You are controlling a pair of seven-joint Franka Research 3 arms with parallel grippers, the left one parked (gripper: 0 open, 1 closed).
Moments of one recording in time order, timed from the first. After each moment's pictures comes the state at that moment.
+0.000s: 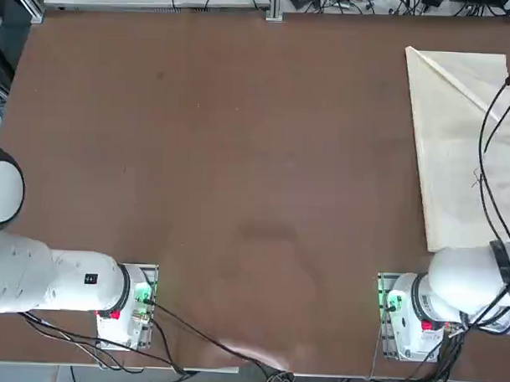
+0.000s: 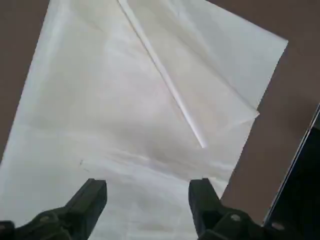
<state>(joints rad) -0.37 0.19 -0.15 -1.86 -0.08 2.15 -0.85</state>
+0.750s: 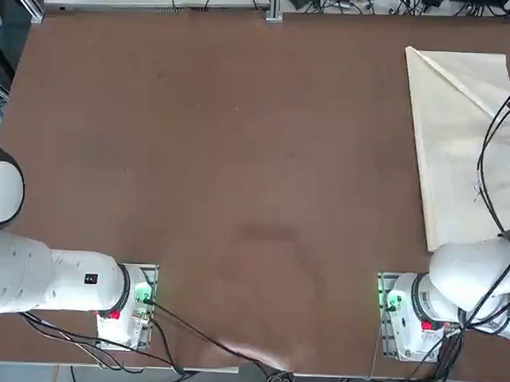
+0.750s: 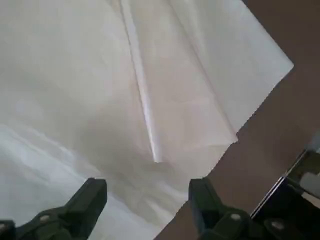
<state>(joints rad) -0.49 0.41 -0.15 -1.88 -0.04 2.50 -1.28</state>
